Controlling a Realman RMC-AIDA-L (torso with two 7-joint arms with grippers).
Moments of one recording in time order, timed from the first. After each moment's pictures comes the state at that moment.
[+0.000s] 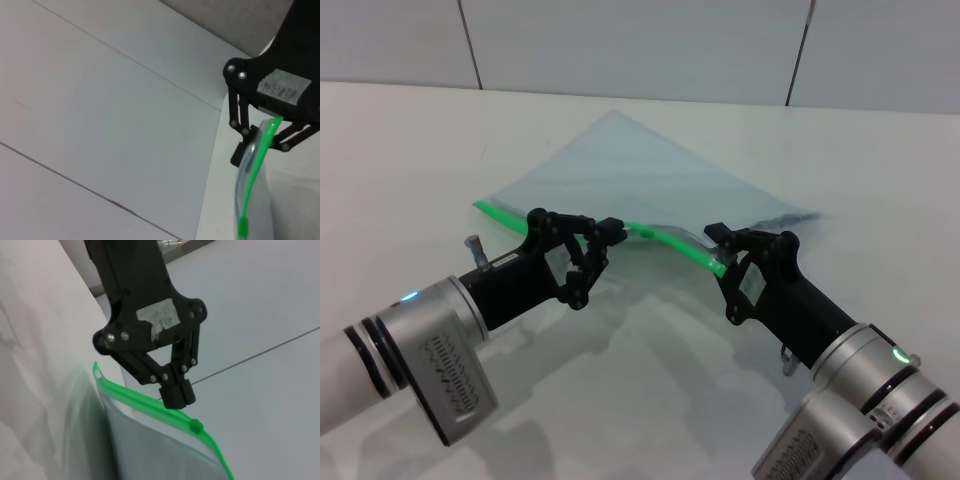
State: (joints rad) left arm -0.59 -2.04 0.95 -0.07 1.19 1.36 0.56; right arm 0.45 2.04 -2.88 -0.63 1.07 -0.96 -1.27
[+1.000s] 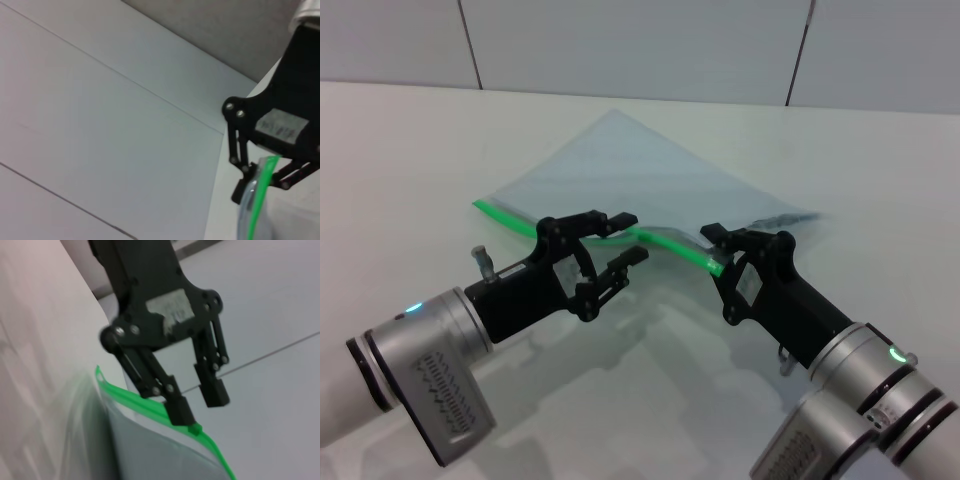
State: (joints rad) left arm -0.59 -2.04 0.95 -0.10 1.20 1.43 0.57; right arm 0.46 2.04 -2.88 -0.63 1.06 -0.96 -1.27
